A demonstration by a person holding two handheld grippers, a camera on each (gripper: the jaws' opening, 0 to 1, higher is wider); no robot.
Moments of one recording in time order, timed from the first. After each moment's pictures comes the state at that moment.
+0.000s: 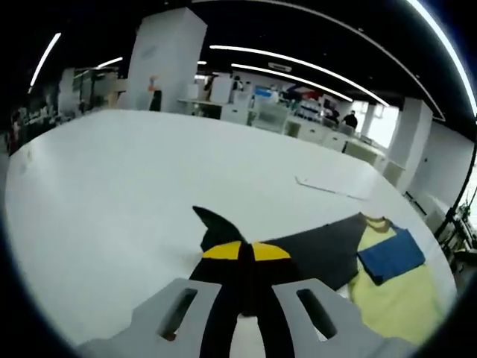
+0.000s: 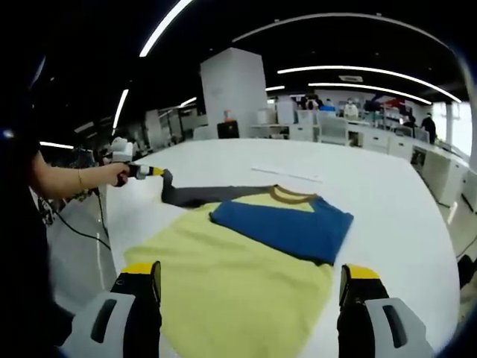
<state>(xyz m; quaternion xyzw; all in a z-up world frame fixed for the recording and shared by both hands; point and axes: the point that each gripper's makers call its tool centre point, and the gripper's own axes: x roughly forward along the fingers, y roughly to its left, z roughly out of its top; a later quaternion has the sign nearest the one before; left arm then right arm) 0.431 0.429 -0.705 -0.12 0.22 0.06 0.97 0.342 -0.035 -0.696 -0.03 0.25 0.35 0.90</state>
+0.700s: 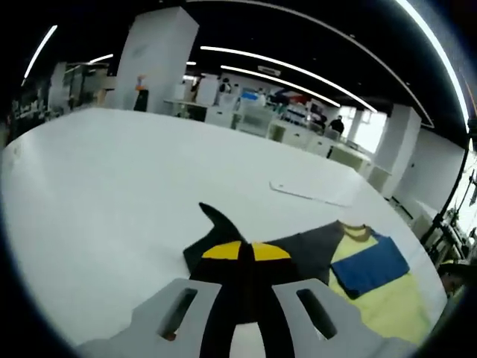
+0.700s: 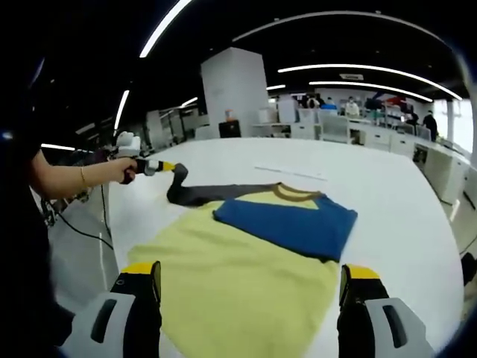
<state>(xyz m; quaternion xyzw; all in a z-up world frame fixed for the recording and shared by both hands) 0.454 0.388 -0.699 -0.14 0.21 0.02 0.97 0.338 -0.031 -0.699 -0.03 0.25 0.36 0.90</state>
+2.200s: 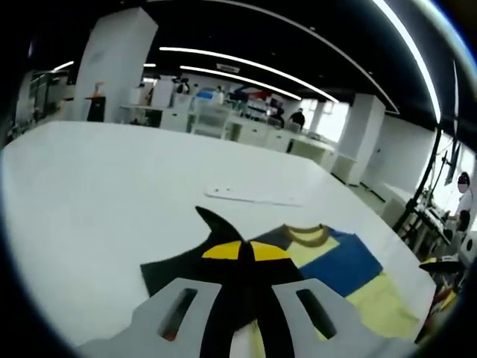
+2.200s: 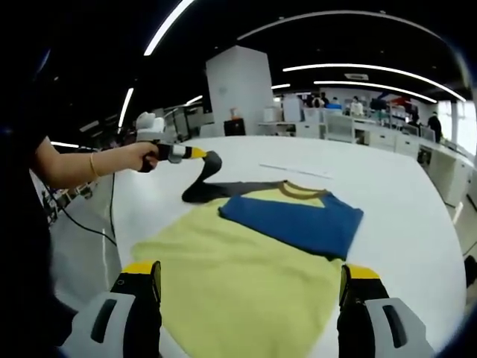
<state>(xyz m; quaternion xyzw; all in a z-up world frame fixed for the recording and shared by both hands) 0.496 0.278 -0.676 -0.11 0.20 -0.10 0.97 0.332 -0.025 -0.704 -0.03 0.26 0.37 0.89</state>
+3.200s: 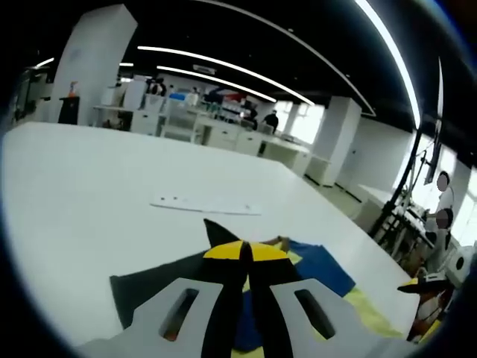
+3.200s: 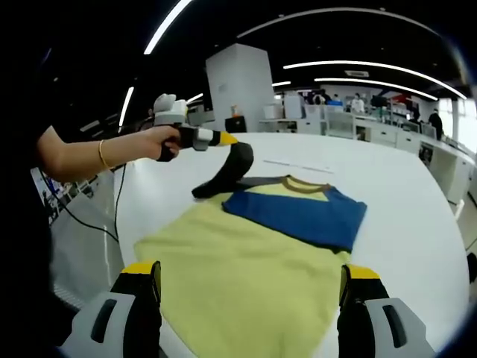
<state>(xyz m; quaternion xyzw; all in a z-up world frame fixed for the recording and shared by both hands) 0.526 0.194 -0.661 -0.13 0.18 -0.18 0.96 0.324 -0.022 -0.711 -0.03 0.26 0.37 0.89</state>
